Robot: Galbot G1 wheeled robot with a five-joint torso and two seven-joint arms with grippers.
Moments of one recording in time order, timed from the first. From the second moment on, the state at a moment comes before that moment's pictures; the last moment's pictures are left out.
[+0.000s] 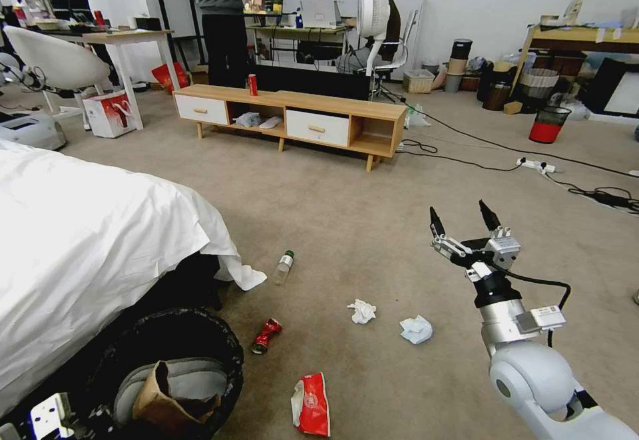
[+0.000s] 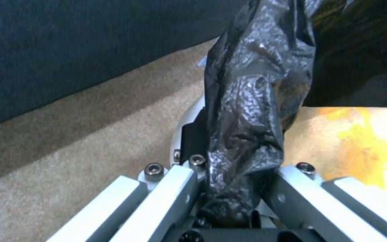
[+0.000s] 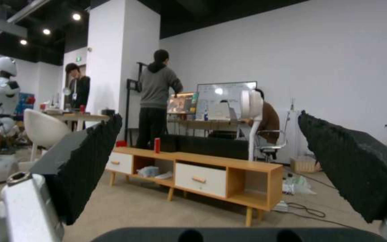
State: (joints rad) left arm 1.78 -1.40 -1.03 -2.34 -0.99 0.74 -0.45; right arm -1.18 0.94 0.38 1.99 0.49 0.30 0.18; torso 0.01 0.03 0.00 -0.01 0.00
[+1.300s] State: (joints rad) left arm 1.74 -1.34 -1.00 -2.30 -1.00 0.74 -0.45; right arm -1.12 0.75 0.20 2.28 1.31 -0.53 0.72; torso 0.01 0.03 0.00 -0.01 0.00
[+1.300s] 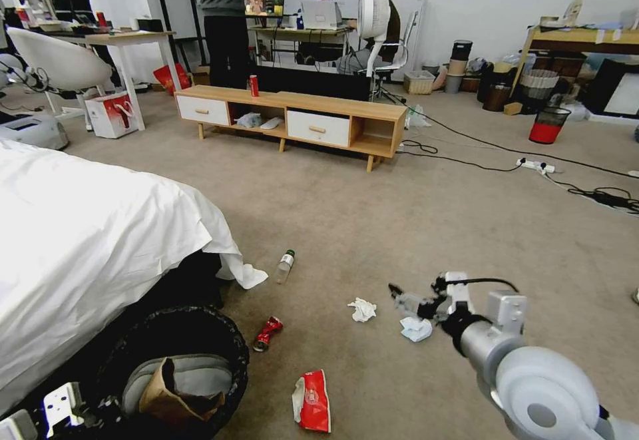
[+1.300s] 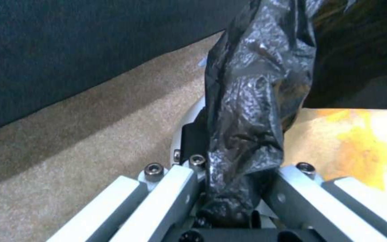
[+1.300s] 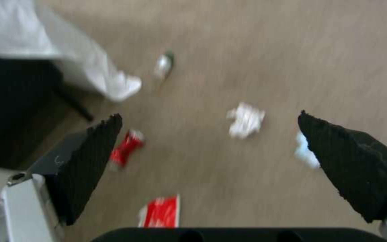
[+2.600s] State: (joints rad) left arm 1.71 -1.31 -1.00 -2.23 -1.02 0.74 -0.45; right arm -0.87 0.96 -0.24 1.78 1.38 -0.59 0.76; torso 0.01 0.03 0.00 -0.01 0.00
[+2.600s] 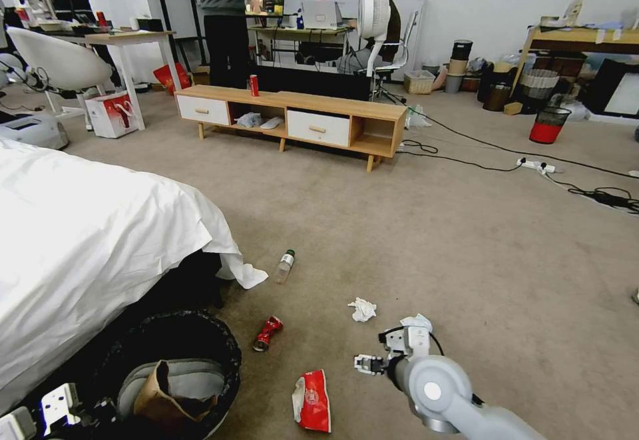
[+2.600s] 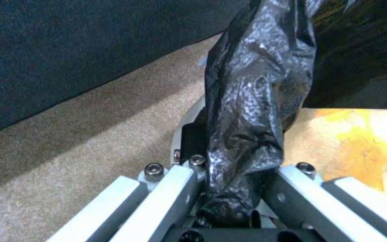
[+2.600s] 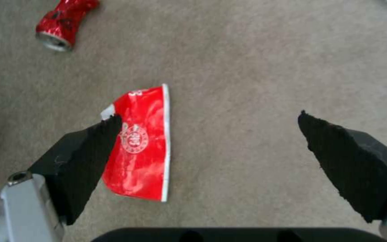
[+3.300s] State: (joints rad) left arm 1.70 -1.30 -1.00 -2.20 -1.02 0.74 -0.45; right arm -0.75 1.14 -0.38 1.54 1.36 -0.59 0.71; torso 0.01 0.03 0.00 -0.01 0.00
